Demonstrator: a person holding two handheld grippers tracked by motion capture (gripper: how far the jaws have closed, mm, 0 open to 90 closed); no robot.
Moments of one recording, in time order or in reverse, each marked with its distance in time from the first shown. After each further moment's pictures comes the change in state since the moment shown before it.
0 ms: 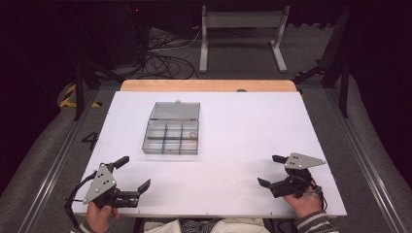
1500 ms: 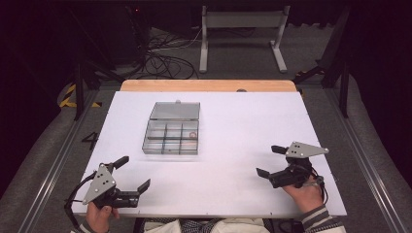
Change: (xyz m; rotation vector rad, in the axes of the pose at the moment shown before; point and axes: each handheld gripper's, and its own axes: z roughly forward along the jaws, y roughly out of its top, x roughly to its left) left arm -0.001 0.001 -0.001 -0.004 0.014 0.008; right arm -0.005 0.031 -0.005 -0.047 0.015 0.024
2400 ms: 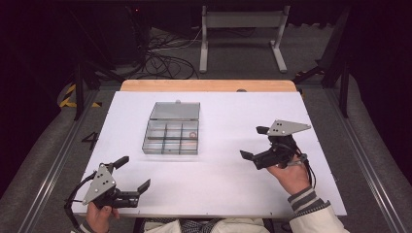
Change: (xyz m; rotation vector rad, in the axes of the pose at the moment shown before) left arm -0.001 0.000 0.000 -0.003 -0.002 -0.003; right arm 0.010 0.071 0.025 0.010 0.009 -0.075
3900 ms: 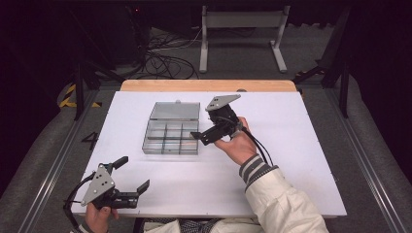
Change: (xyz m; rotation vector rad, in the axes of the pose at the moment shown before) left arm 0.000 0.000 -0.002 -0.005 -0.003 0.006; right arm 0.020 0.087 0.125 0.096 0.089 -0.073
